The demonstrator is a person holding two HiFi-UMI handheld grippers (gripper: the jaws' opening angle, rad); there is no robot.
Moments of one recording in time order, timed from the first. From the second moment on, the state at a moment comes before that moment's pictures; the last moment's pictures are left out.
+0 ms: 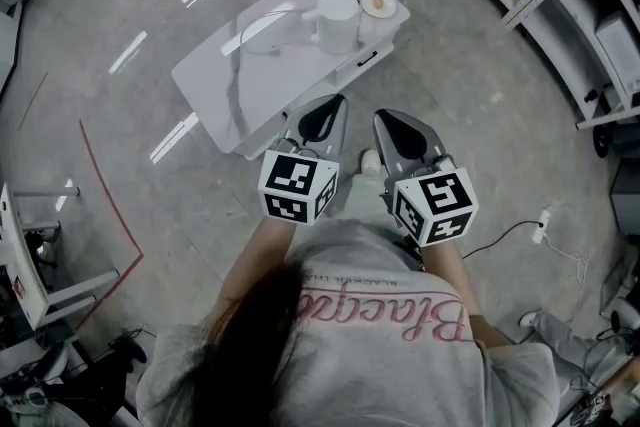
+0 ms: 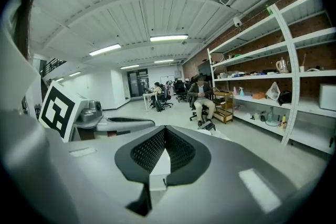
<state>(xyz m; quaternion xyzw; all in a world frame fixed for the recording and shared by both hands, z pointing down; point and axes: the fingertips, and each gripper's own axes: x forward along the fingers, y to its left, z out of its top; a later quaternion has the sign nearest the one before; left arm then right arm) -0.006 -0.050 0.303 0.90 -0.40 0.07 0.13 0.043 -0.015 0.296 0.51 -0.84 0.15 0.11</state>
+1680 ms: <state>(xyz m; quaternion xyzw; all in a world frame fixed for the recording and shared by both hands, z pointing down) 0.008 -0.319 0.422 0.76 -0.63 0.10 0.14 0.129 -0.325 0.399 0.35 -0.91 0.14 0.19</state>
